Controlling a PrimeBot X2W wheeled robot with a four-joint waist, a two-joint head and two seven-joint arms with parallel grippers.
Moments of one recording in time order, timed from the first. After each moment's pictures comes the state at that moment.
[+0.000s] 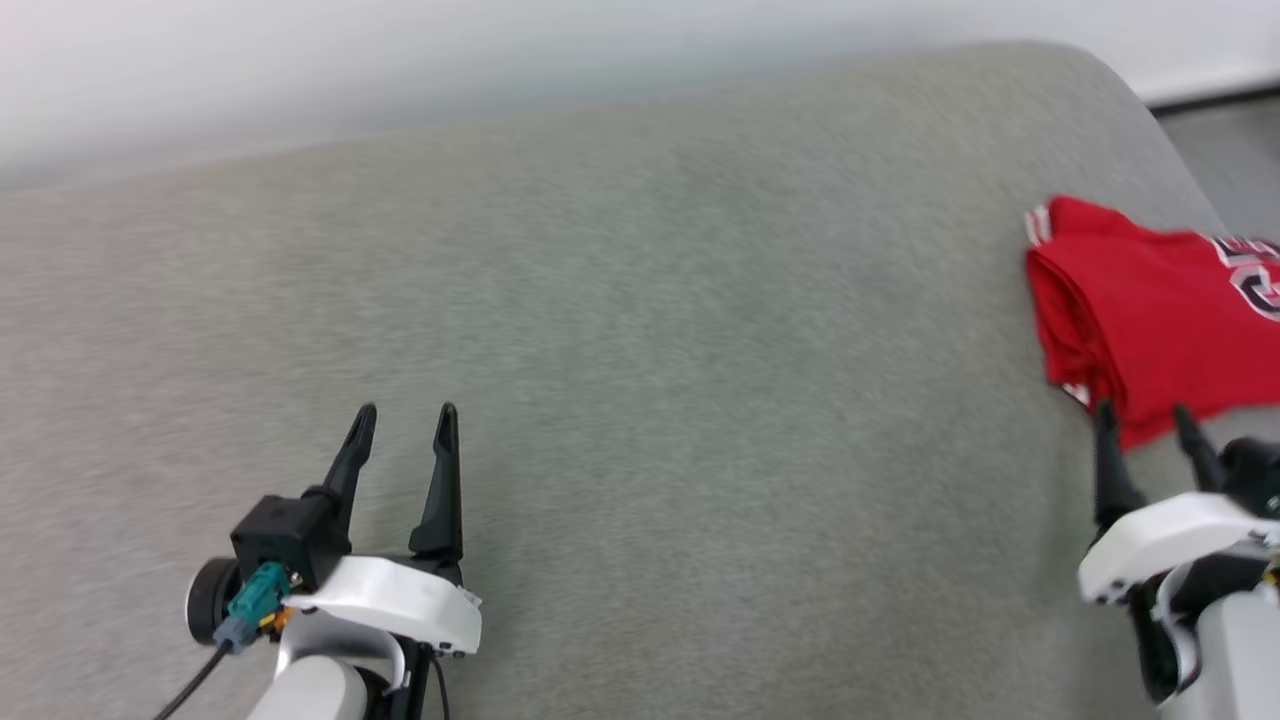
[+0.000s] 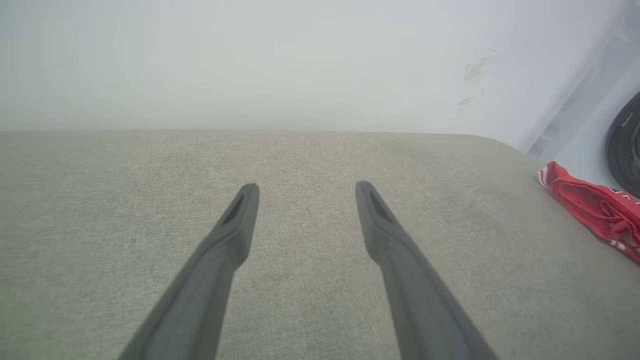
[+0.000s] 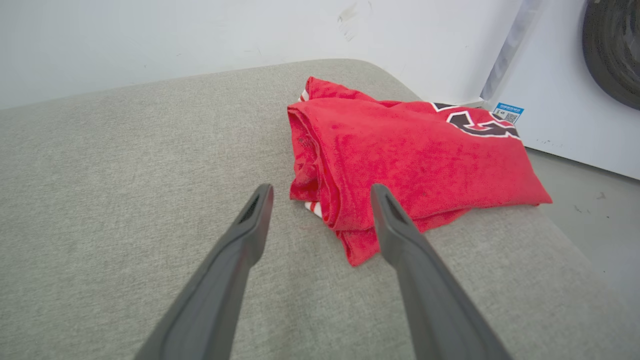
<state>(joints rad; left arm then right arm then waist) -0.17 0.33 -0.38 0.06 -0.52 0.21 -0.23 -0.35 -0.14 -0.21 0.61 0.08 0.13 -0.22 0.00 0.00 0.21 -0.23</state>
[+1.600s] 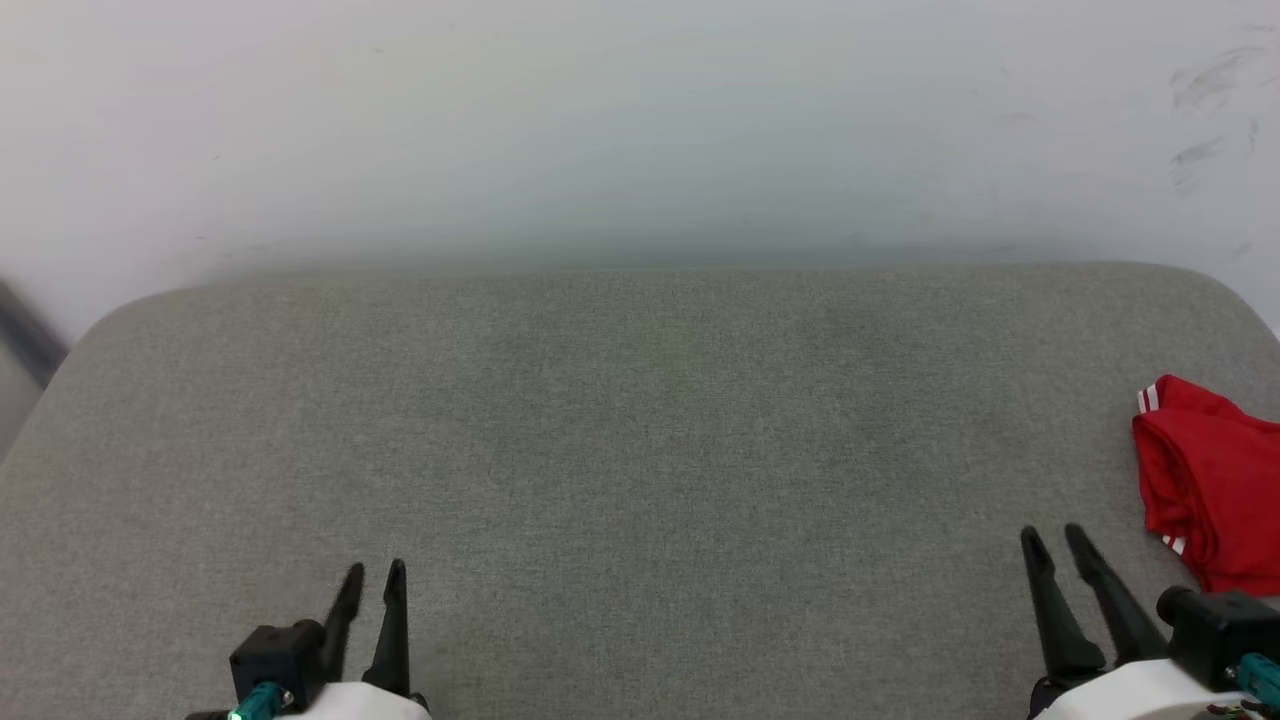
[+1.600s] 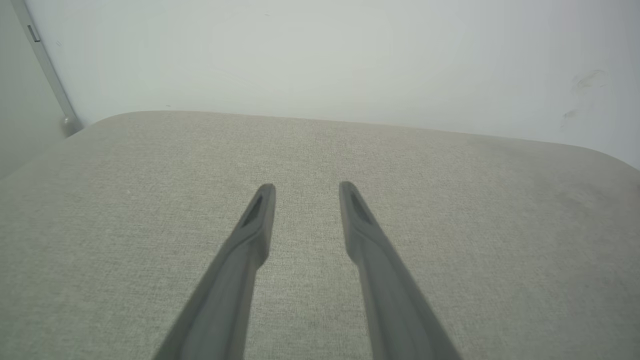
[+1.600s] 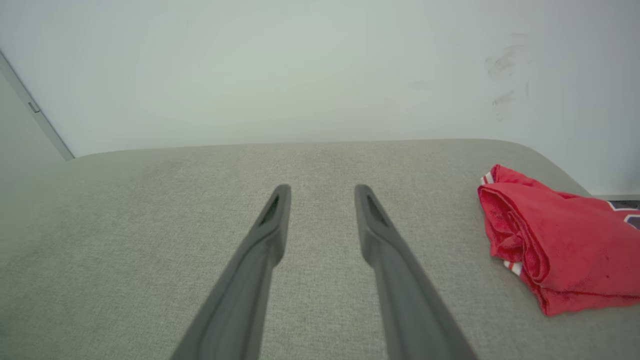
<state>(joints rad) 0.01 0.34 -0.35 0.16 -0.53 0.22 -0.25 0.15 -0.05 -0.04 -0.12 0.15 0.13 0.04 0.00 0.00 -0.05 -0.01</state>
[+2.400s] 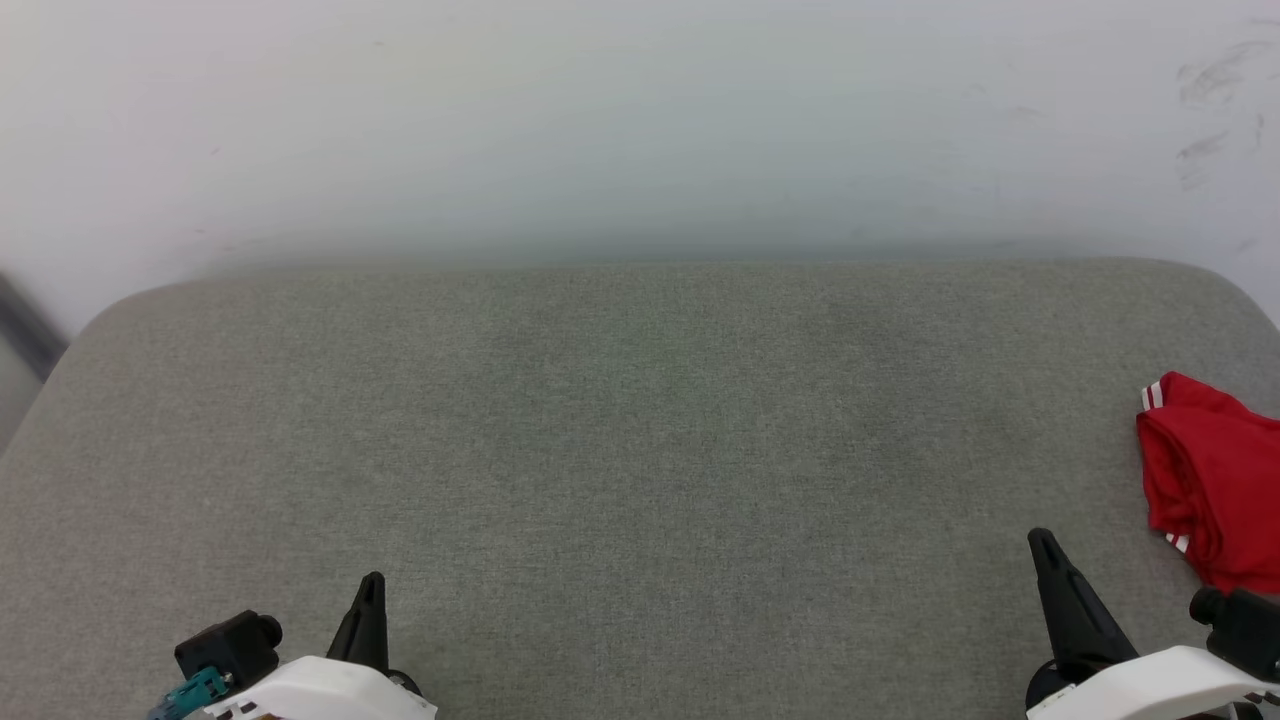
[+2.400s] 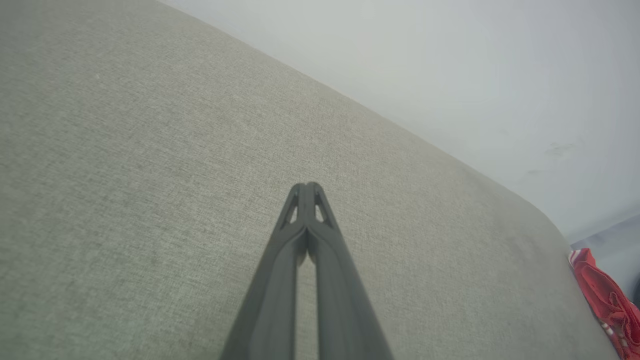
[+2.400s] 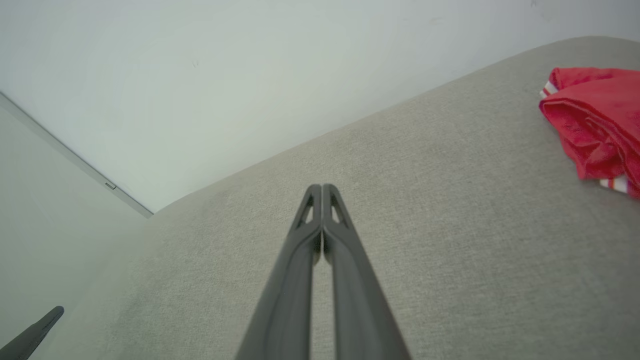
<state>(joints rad) 0.02 0.26 -0.25 0.21 -0.82 0.13 -0.16 0.12 -0.06 -0.03 0.00 0.54 0.13 0.04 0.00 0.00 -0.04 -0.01</state>
